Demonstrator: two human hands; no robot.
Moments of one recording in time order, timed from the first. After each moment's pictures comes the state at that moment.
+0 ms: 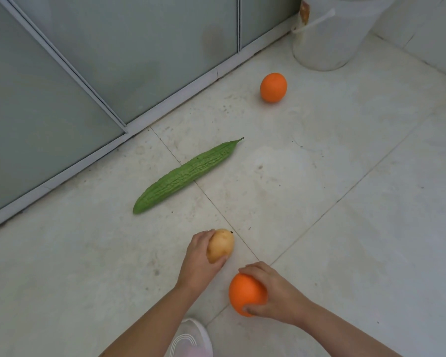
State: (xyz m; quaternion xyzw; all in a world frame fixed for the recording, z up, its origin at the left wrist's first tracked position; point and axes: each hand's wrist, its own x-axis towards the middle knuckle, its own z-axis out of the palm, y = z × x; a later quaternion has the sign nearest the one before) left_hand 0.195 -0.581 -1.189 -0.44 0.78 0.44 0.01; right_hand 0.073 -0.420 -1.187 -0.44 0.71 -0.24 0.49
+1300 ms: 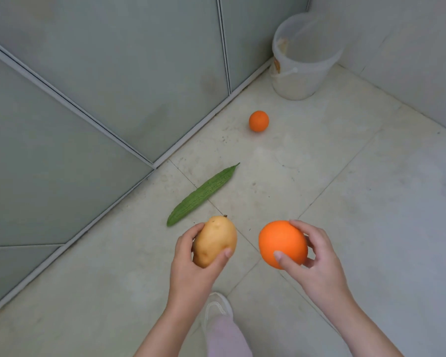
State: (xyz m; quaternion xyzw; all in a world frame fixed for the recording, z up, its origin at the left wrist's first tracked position) left_hand 0.183 -0.576 -0.868 -0.51 0.67 0.53 -0.13; right_hand 0.047 -0.427 -0.879 -0.15 0.77 -0.54 0.29
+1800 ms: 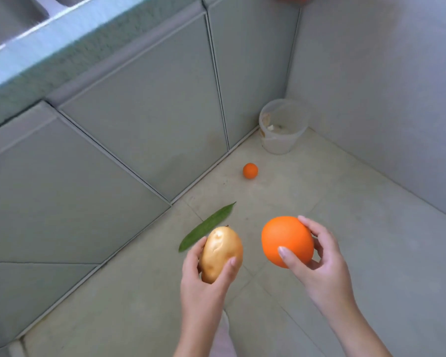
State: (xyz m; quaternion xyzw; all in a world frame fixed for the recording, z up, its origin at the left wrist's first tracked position) left_hand 0.153 -0.530 -0.631 -0.52 0.58 0.58 -0.23; right_hand 0.021 -0.419 -0.629 -0.16 0.75 -0.61 0.22
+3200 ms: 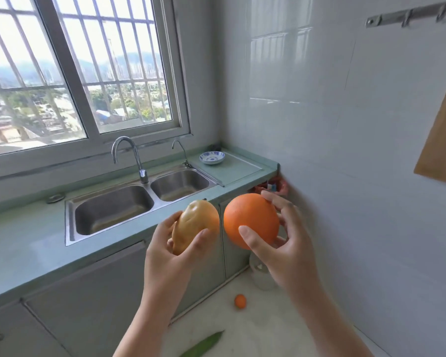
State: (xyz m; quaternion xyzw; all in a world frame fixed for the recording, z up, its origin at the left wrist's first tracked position) left_hand 0.176 -0.450 -0.191 -0.31 0.62 0.55 -0.47; right_hand 0.048 -0.339 -0.173 -0.41 0.63 -0.66 0.01
